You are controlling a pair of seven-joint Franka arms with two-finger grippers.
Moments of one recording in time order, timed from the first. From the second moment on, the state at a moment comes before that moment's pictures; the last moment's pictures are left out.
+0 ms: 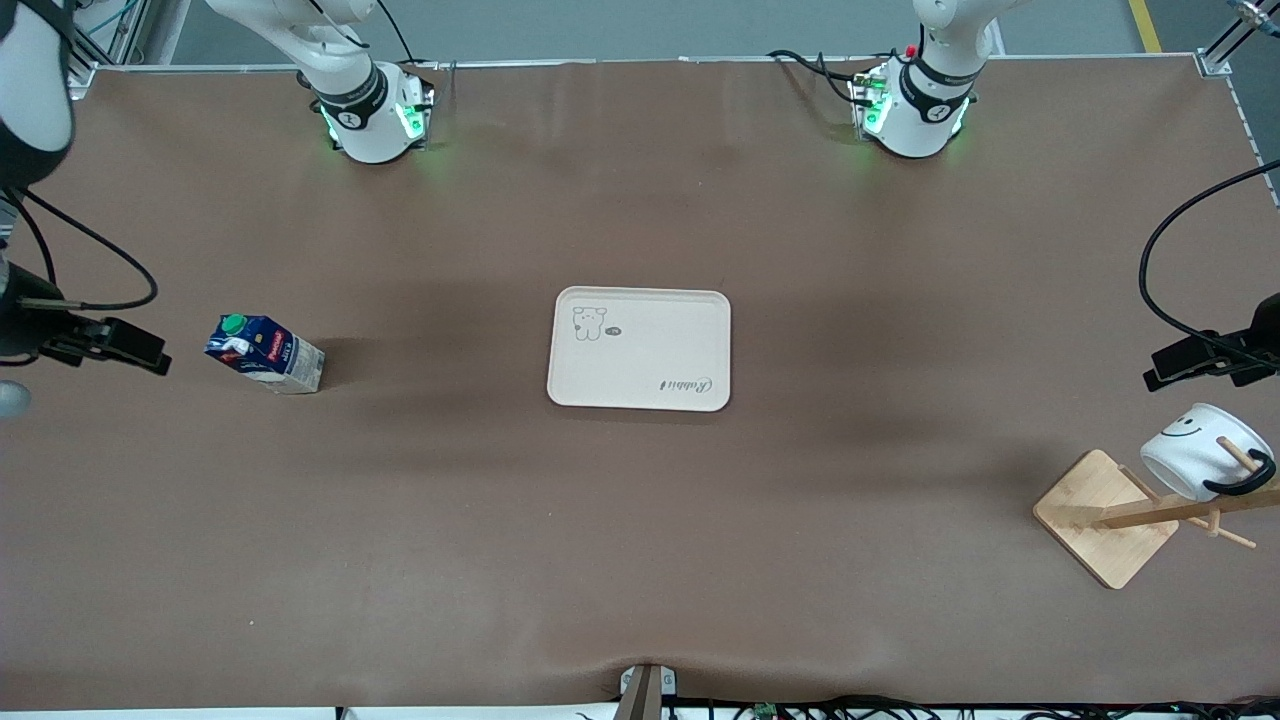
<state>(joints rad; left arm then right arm) 0.43 0.26 -0.41 -1.42 0.09 1.73 -0.02 -0.07 0.23 0.05 -1.34 -0.03 1.55 0.11</state>
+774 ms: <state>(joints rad) 0.07 0.10 -0.13 -1.50 0.12 1.66 -0.02 -0.15 -0.07 0.05 -1.67 0.02 1.56 -0.05</state>
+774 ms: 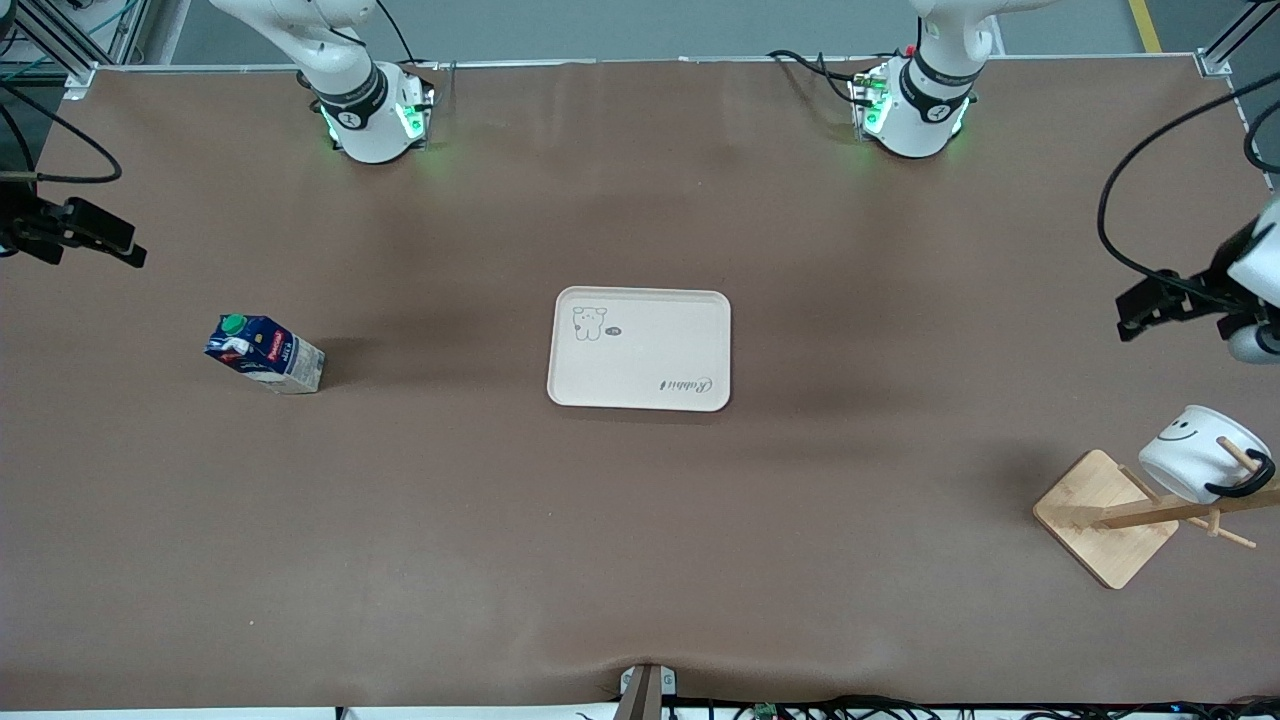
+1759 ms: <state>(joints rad) -0.05 -0.09 -0.02 -1.63 0.09 1.56 -0.02 -0.12 -0.07 0.08 -1.65 0.04 1.60 -0.07</state>
